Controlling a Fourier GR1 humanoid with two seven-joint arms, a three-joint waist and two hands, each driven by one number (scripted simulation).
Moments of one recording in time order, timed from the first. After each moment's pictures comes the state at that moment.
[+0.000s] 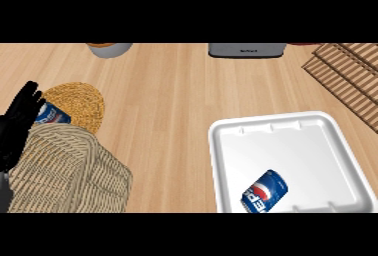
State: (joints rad) left arm -0.10 0.51 0.06 -1.50 0.23 0.06 0.08; right arm -0.95 -0.80 -0.17 -1.17 0.96 0.12 0.97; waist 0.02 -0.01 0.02
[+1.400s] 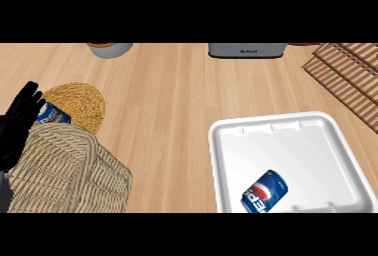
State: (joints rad) left arm -0.11 0.51 0.07 -1.48 0.23 0.05 0.08; right arm -0.92 -0.81 -0.40 -0.81 0.87 -0.25 0.71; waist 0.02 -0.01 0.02
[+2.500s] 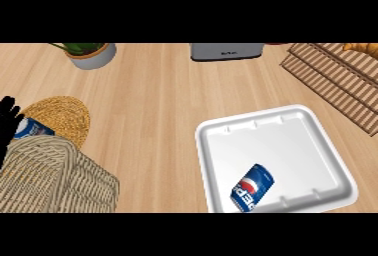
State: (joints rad) left arm 0.00 0.54 0.13 -1.49 0.25 0.07 0.07; right arm -0.81 -0.99 -0.66 -1.24 0.61 -0.09 0.83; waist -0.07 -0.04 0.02
